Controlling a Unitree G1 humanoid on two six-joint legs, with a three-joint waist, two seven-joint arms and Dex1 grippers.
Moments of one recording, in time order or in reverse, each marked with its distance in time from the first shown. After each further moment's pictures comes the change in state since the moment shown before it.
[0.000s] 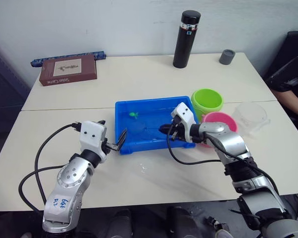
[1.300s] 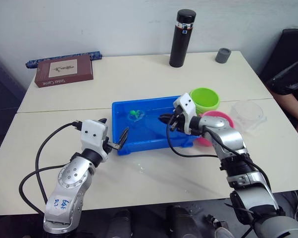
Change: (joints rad) left arm -0.015 -0.007 -0.015 -0.021 0.004 0.001 -0.002; right arm 0.006 0.033 -0.112 -0.020 -0.023 -0.069 -0.023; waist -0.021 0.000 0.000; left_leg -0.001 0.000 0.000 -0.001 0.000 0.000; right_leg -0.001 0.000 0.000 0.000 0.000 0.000
